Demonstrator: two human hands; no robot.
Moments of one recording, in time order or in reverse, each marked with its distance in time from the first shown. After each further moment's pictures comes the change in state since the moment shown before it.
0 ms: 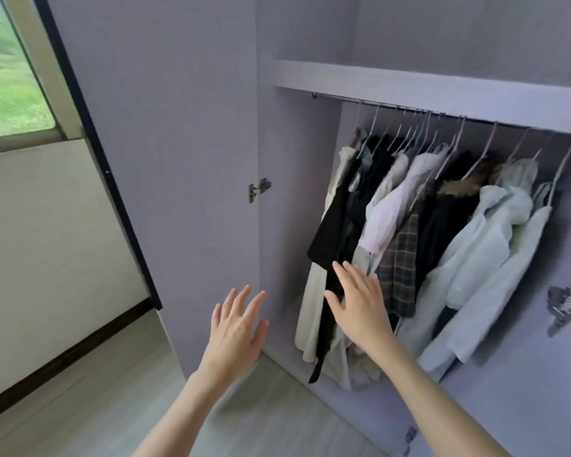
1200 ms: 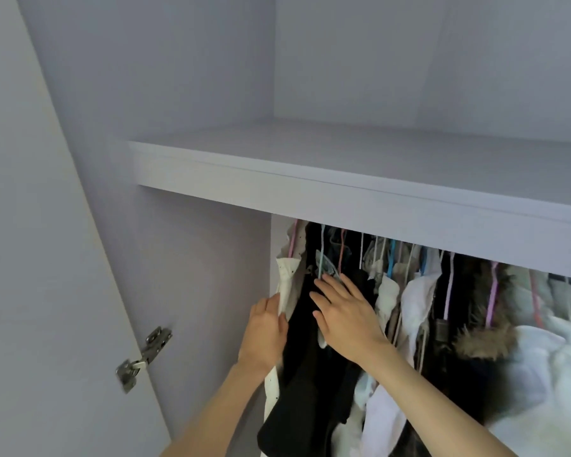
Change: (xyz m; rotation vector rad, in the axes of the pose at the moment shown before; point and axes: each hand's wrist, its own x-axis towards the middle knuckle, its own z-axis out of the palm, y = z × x) left_hand 0.481 0.087 0.098 -0.361 0.018 0.194; right_hand 0.366 0.169 0.001 -0.491 0.077 -0.058
